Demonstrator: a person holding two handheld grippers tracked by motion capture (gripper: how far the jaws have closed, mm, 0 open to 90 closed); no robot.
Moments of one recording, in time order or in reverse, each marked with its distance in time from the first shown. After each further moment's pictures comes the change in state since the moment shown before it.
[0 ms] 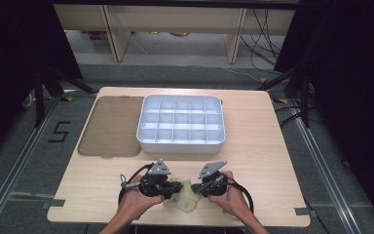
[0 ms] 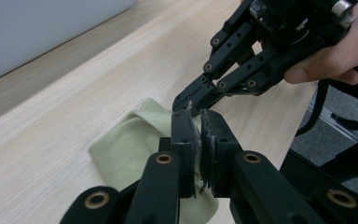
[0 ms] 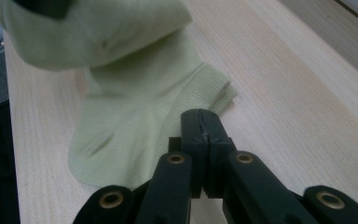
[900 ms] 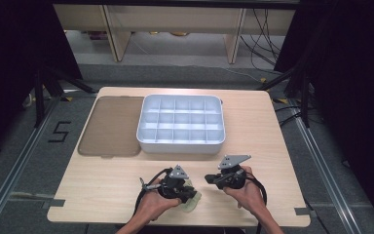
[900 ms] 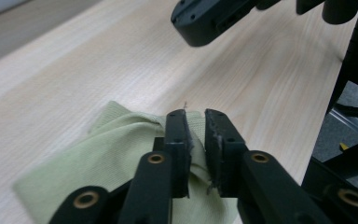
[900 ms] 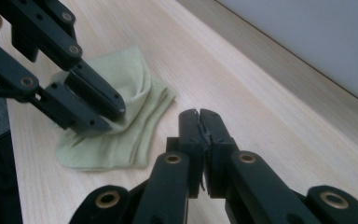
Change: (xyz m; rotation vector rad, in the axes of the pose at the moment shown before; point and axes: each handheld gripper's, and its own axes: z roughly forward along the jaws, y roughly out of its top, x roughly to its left) left arm -0.008 -0.004 0.056 0.055 -0.041 -0.007; right arm -0.027 -0.014 -0.044 -0.108 -0.040 0.085
